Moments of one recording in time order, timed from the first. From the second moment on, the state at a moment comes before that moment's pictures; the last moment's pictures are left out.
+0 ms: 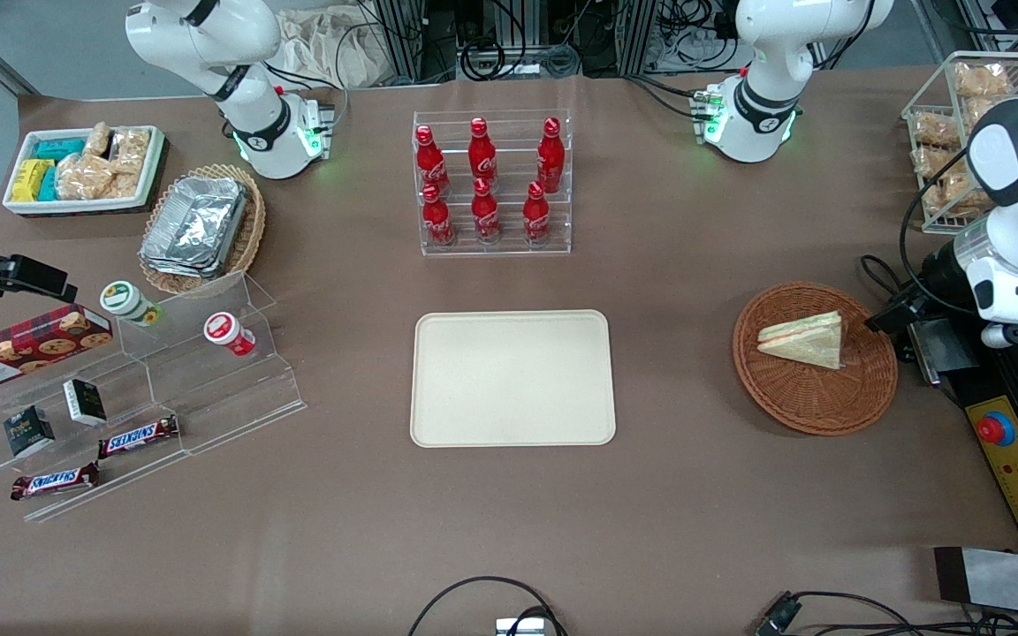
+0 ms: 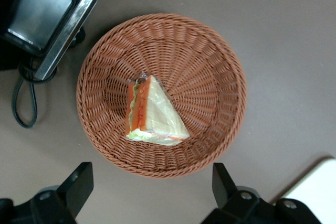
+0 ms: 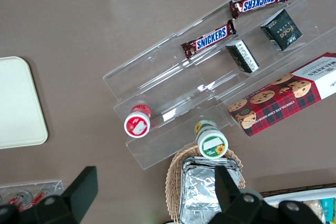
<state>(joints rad) 0.13 -0.02 -0.02 -2.12 -0.10 2.05 -0.60</state>
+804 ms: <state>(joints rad) 0.18 0.06 -0.02 -2.21 -0.17 2.21 -0.81</state>
